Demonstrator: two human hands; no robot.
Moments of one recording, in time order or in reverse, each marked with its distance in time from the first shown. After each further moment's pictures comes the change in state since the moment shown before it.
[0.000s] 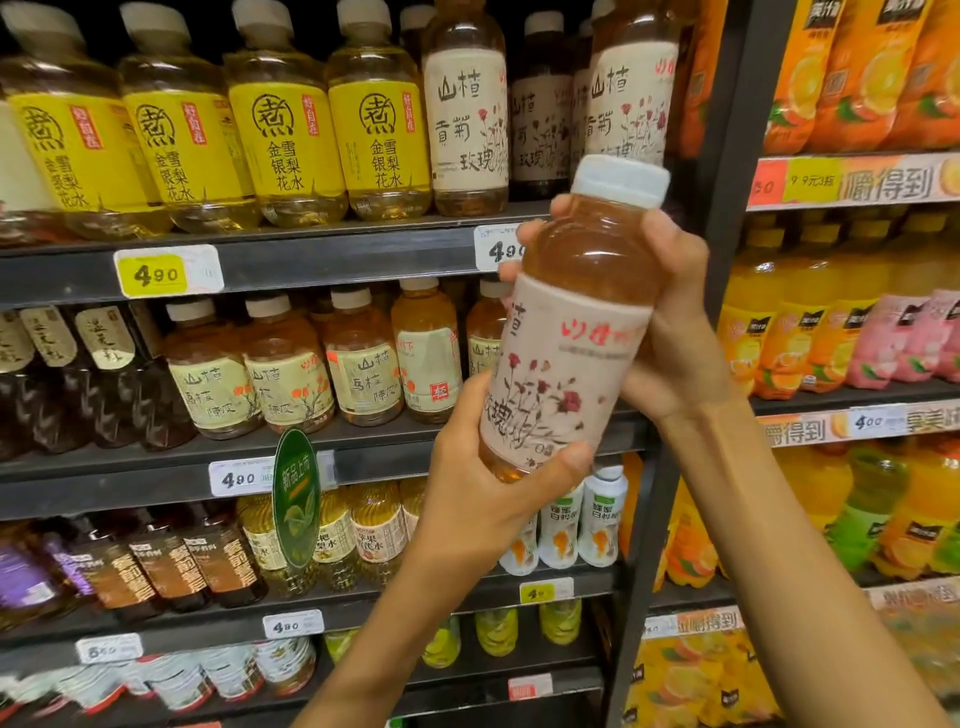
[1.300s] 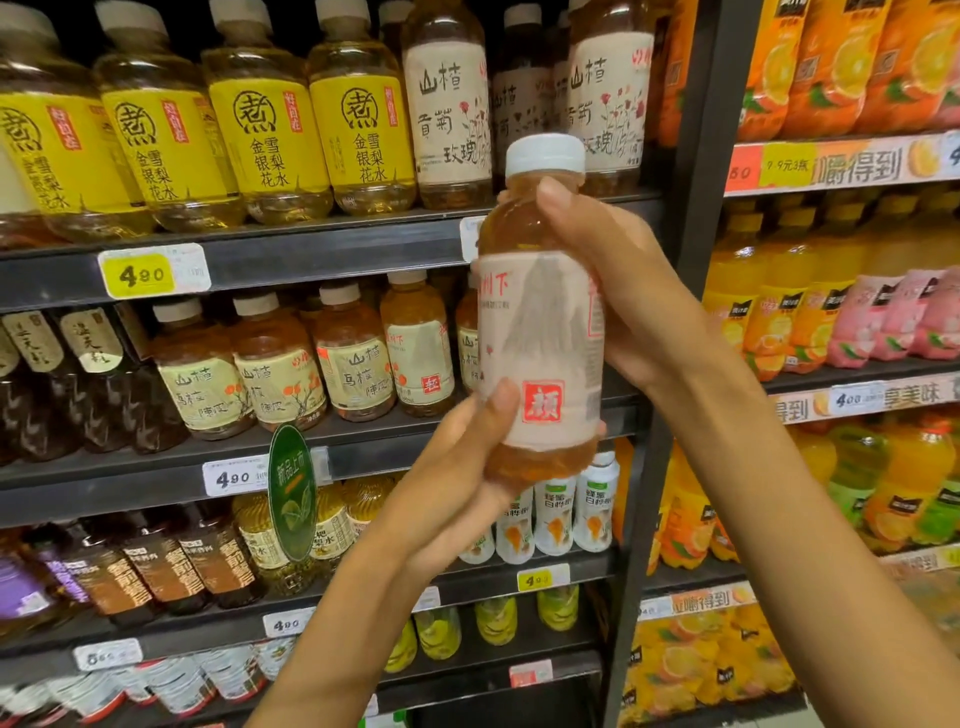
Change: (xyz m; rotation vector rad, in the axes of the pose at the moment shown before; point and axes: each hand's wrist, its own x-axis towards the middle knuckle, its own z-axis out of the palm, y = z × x) left_hand 0.005 0.003 -0.015 -0.582 -0.305 -0.412; right_hand 0.000 -0.016 0.016 -0.415 0.165 0.038
